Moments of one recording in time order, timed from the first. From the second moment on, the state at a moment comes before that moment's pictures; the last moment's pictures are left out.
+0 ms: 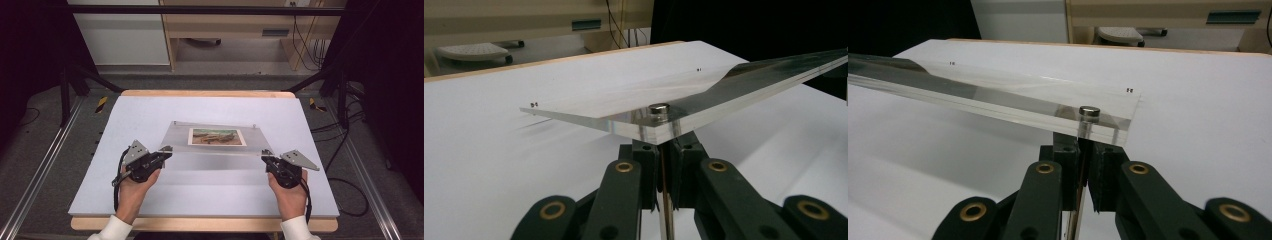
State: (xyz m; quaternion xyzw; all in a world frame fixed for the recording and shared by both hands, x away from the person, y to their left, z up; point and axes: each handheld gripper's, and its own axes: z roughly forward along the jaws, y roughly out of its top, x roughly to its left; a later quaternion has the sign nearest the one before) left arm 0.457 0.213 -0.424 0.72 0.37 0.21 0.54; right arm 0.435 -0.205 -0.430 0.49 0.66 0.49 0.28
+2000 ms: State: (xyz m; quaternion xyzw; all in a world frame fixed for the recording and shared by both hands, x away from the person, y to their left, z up) left arm 0.447 0.217 -0.474 0.78 0.41 0.18 0.43; right arm 0.432 -0.189 -0.475 0.51 0.71 0.42 0.22
